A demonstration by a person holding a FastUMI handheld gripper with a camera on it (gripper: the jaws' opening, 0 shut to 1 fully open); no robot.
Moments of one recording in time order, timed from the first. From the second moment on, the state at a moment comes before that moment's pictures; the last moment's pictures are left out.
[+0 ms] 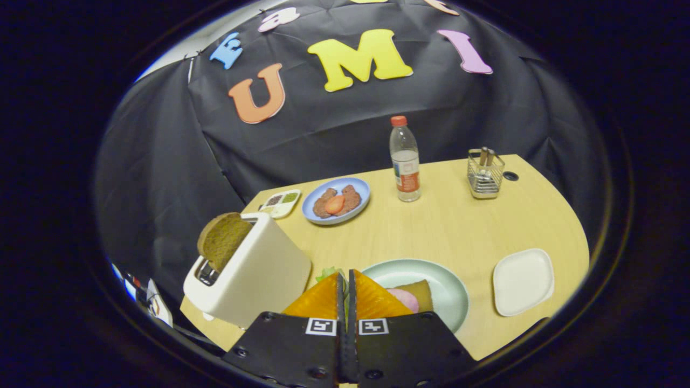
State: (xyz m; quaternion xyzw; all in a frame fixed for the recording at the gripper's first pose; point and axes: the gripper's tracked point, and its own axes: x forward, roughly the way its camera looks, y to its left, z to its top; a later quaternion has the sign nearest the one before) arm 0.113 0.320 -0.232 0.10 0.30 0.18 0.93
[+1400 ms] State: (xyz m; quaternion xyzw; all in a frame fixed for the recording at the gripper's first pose) arm 0.061 0.296 -0.096 -0.01 0.14 0.12 0.98
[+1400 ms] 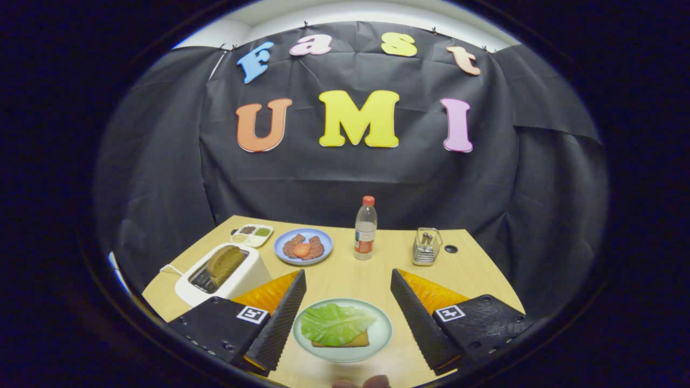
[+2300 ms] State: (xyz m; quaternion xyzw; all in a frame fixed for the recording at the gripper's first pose) arm 0.093 0.500 -0.151 0.00 0.21 0.14 0.97
